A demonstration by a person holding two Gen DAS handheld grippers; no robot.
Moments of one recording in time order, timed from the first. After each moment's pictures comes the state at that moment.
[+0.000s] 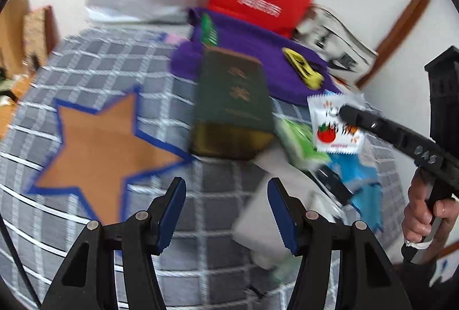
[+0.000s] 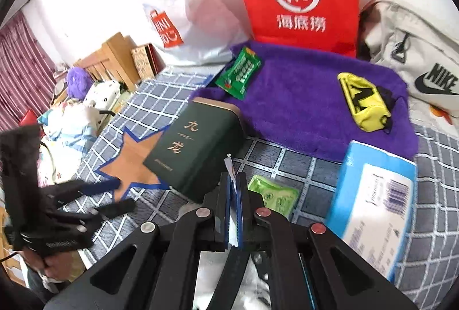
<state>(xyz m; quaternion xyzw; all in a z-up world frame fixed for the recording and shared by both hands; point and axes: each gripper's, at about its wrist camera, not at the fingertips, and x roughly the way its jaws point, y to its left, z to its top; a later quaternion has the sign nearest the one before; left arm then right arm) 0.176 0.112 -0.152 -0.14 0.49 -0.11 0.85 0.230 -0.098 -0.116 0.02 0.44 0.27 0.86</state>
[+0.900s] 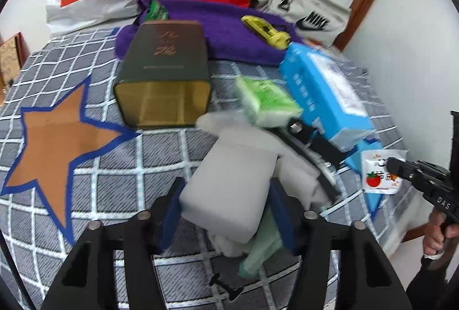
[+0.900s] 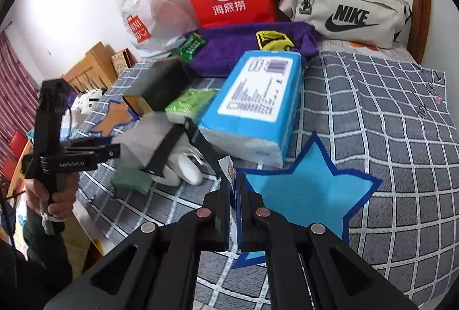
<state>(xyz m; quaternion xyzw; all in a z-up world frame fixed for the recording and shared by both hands) 0.157 0.054 -0.172 -0.05 0.49 -0.14 0.86 0.118 -0.227 -0.164 0.05 0.45 0.20 0.87</state>
